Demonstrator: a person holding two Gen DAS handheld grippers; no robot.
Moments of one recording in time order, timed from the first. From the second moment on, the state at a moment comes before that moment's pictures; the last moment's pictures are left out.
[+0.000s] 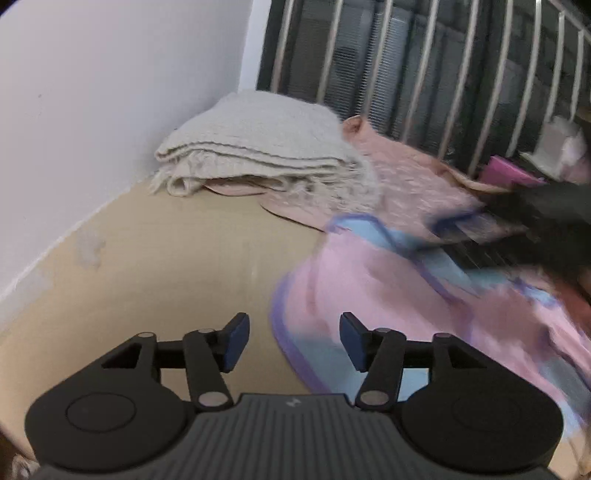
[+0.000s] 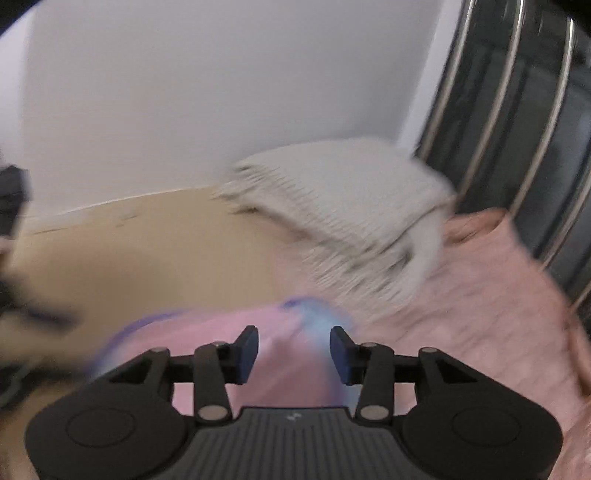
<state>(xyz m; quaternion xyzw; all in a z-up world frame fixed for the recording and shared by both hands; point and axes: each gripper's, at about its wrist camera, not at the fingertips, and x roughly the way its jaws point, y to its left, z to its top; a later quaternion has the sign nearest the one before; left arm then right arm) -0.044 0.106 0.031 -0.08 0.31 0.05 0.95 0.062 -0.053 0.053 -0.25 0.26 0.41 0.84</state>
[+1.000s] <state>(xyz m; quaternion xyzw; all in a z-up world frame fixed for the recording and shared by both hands) -0.017 0.111 0.015 -0.08 0.32 0.06 0.94 -0.014 -0.123 0.026 -0.14 0.27 0.36 0.88</state>
